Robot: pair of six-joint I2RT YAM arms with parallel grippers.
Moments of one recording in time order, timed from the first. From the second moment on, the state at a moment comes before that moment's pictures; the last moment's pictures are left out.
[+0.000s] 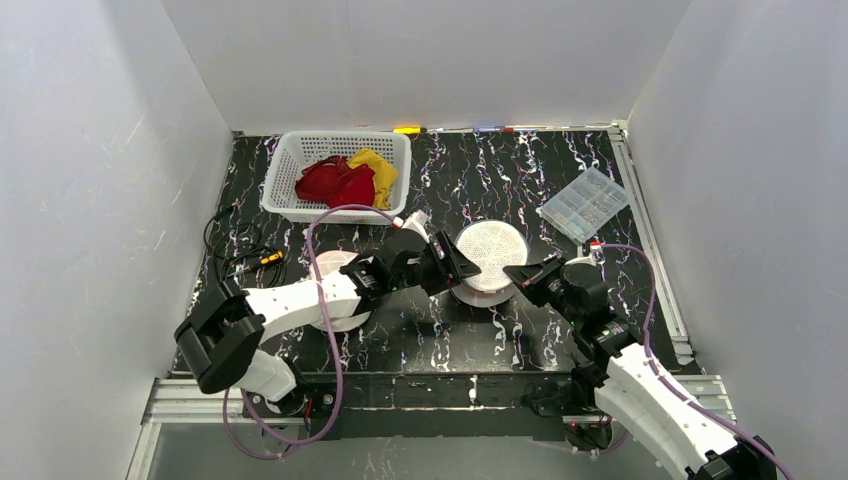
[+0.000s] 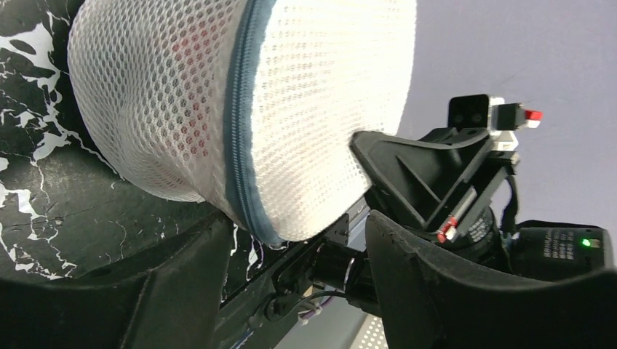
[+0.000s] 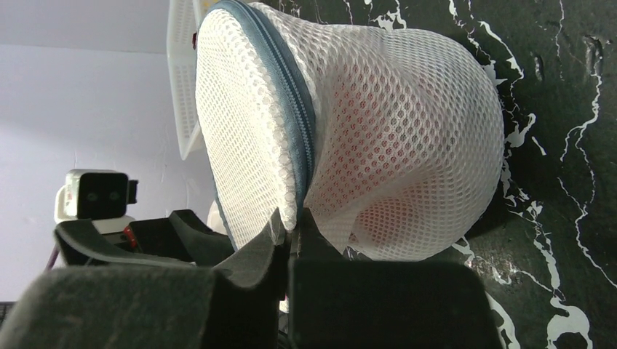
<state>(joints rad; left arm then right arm) -0.92 1.41 0.79 0.14 0.05 -1.20 0.48 0.59 0.27 -0.06 -0.01 1.27</state>
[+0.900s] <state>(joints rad) -0.91 1.50 0.85 0.07 0.08 -1.16 0.48 0.57 0.39 -0.19 -0.12 1.02</state>
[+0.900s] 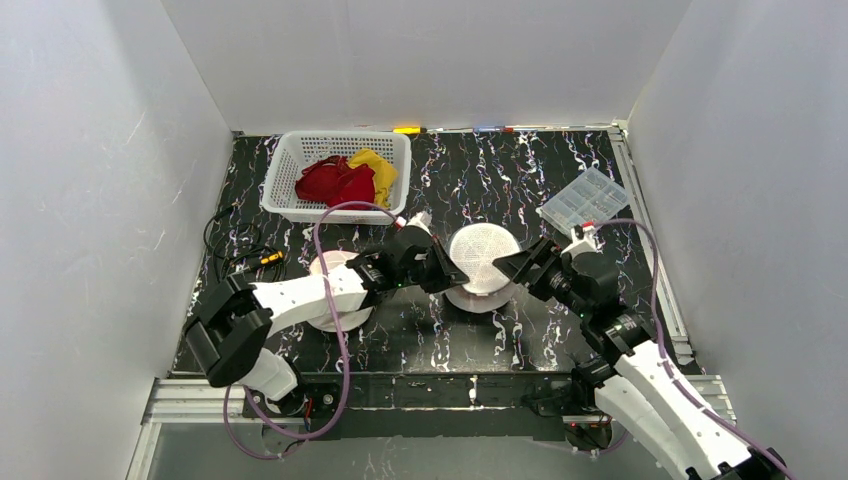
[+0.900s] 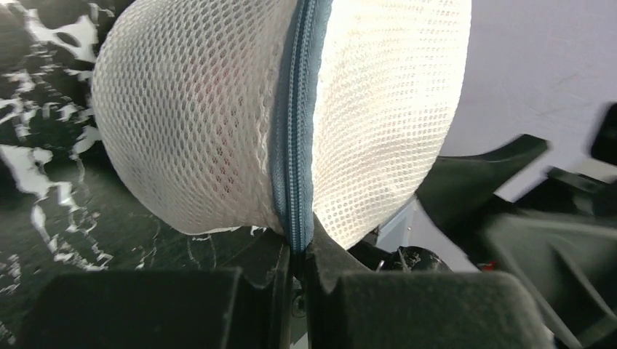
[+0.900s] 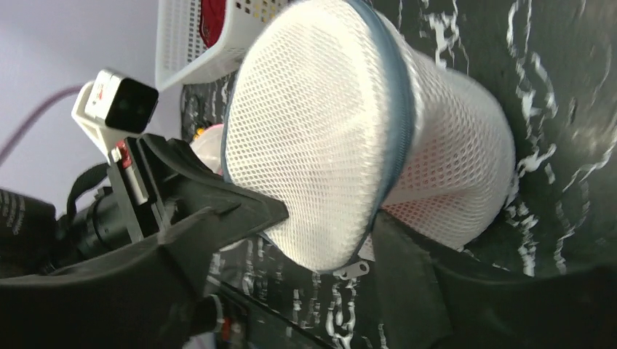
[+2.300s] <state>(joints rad) -0.54 1.44 1.42 -0.87 0.38 -1.04 0.49 0.66 0.44 0.15 -0.46 0.76</state>
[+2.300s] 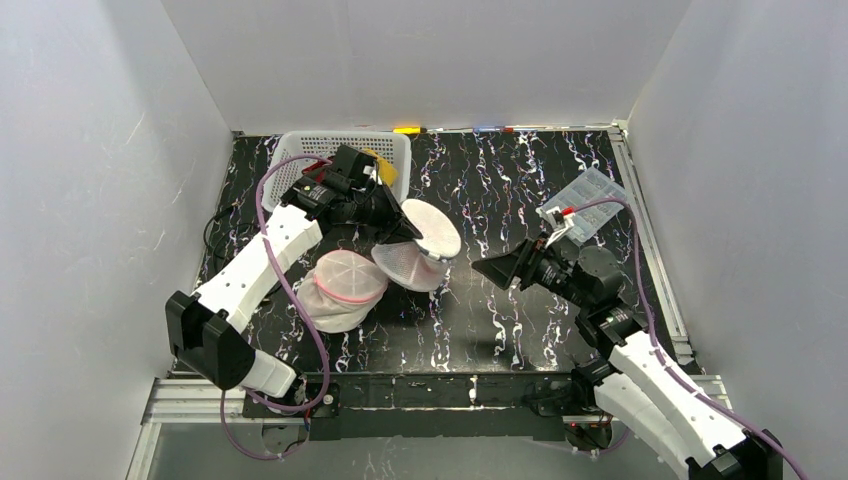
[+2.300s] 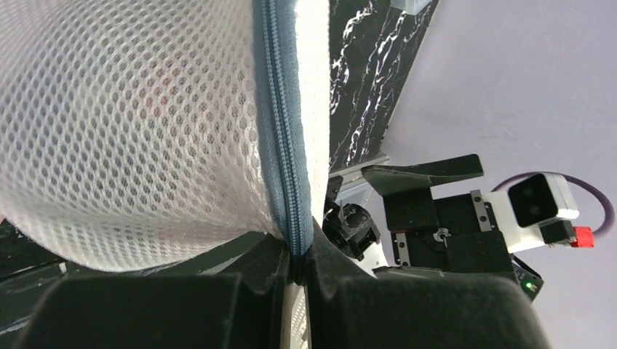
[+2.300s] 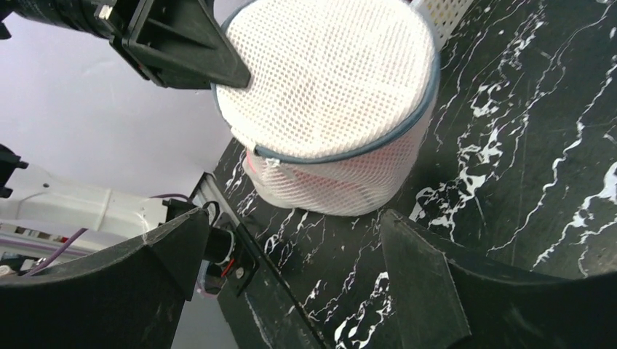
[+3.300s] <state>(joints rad) -0.54 1.35 1.28 -0.62 0.40 -1.12 0.72 0.71 0.52 0.12 -0.24 0.75</state>
